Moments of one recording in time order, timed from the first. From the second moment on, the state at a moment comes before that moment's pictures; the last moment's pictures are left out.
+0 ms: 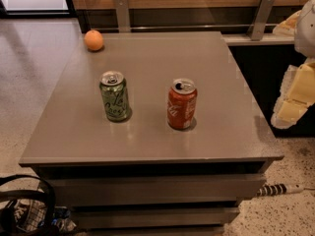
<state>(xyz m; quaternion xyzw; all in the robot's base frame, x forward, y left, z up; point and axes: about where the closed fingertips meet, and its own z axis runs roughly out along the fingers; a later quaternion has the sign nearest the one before) 0.438 -0.211 0.994 -0.60 0.78 -0.06 0.19</state>
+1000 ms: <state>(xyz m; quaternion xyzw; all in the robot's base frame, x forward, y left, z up) 0.455 -0.161 0.987 -0.59 0.77 0.00 0.24</state>
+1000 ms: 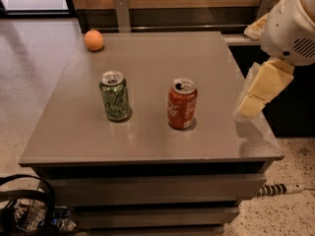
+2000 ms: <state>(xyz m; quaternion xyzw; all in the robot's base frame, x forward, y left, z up) 0.500 -0.077 0.997 -0.61 0.74 0.06 0.29</state>
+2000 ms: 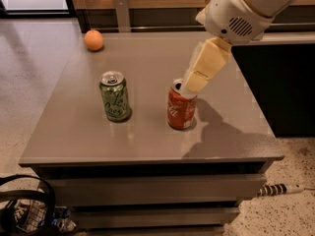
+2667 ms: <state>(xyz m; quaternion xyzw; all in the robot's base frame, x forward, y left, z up) 0.545 -0.047 0.974 -0.59 0.74 0.09 0.30</state>
